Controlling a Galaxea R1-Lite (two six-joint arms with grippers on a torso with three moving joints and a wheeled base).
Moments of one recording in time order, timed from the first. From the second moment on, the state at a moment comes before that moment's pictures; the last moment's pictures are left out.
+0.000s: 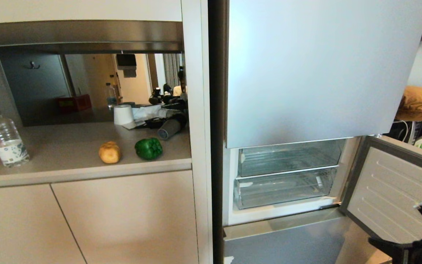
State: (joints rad) left arm 0.00 0.00 -0.06 0.16 0.00 0.01; right arm -0.04 1.23 -0.06 -0.62 0.23 0.12
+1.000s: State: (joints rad) left arm 0.00 0.00 -0.06 0.16 0.00 0.01; right arm 0.00 0.22 0.00 0.01 0.03 -0.10
